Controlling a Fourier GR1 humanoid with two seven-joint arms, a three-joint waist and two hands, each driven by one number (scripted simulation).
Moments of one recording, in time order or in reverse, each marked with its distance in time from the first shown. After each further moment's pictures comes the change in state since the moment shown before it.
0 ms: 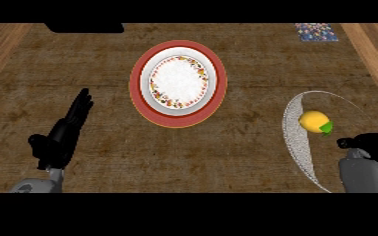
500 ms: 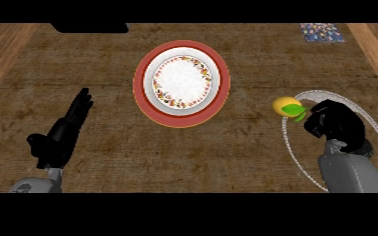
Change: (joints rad) left arm -0.005 -0.001 0.013 0.007 -0.006 -0.024 0.001; right arm -0.002 -0.015 0.267 -0.131 0.047 0.064 -0.400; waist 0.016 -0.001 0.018
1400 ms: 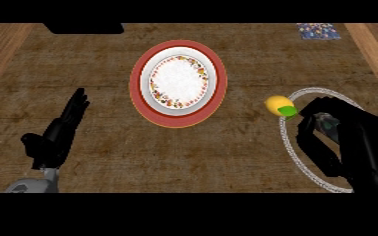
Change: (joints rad) left arm 0.008 -0.008 0.042 -0.003 -0.016 -0.023 0.011; right arm 0.190 -0.042 0.240 -0.729 -0.027 0.035 -0.329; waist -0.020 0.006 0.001
